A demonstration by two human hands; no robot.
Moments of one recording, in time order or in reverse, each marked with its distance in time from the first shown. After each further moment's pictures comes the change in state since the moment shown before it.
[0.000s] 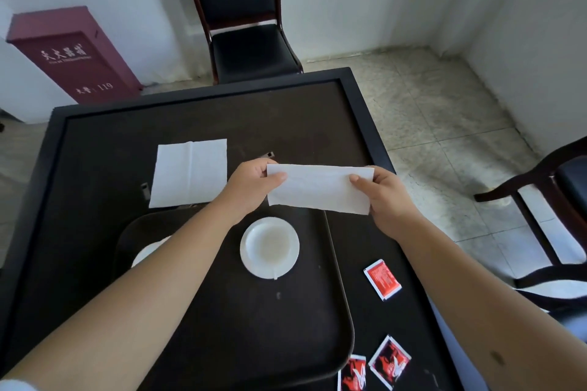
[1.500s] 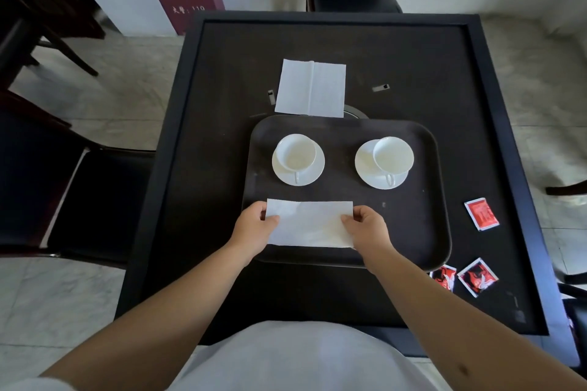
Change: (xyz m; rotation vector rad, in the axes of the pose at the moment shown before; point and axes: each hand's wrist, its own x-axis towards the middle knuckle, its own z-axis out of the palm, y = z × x) left_hand -0.274 -0.214 -0.092 -0.087 0.311 -0.462; right_hand -0.170 0.178 0.223 -0.528 0.103 0.322
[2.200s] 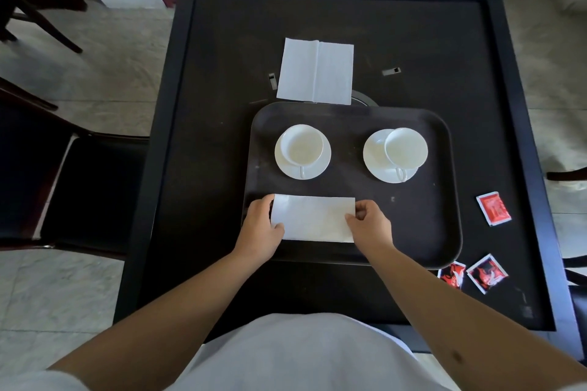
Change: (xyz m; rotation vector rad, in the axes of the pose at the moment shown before) left_hand 0.007 -0.016 0.007 0.339 0.001 0.137; right_hand 0.019 0.012 0.015 -0.241 0.040 0.005
